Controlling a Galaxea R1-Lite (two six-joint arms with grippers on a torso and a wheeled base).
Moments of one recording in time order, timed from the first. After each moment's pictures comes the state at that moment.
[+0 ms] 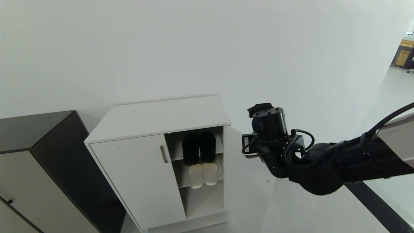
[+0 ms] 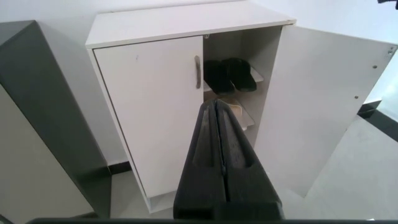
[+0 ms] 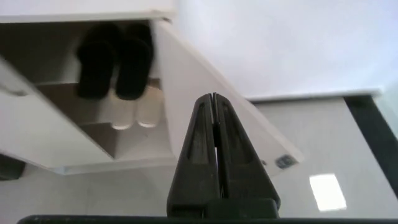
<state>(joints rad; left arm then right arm) 0.00 0.00 0.00 0.00 -0.04 0.02 0.75 2.01 -1.21 -0.45 -0.66 0.21</state>
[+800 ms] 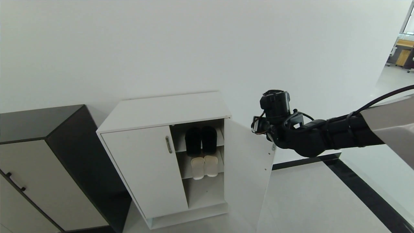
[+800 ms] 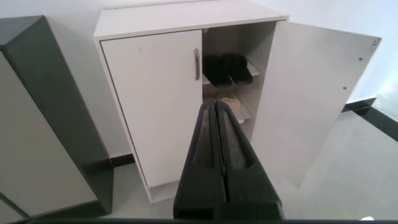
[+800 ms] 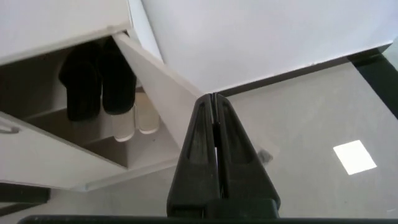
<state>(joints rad) 0.00 0.00 0.00 0.00 -0.04 0.02 0.57 2.12 -1.47 -0.30 -0.57 0.34</state>
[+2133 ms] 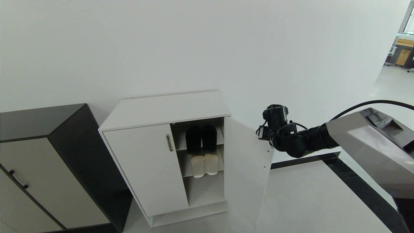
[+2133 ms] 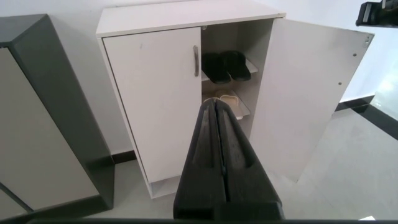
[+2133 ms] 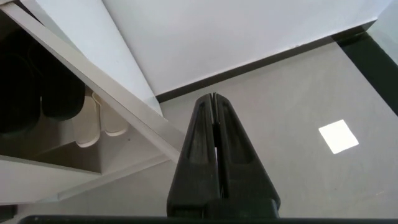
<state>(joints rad) 0.00 0.00 0.00 0.00 -0.04 0.02 0.45 2.35 -1.60 -0.34 -0.52 0.33</state>
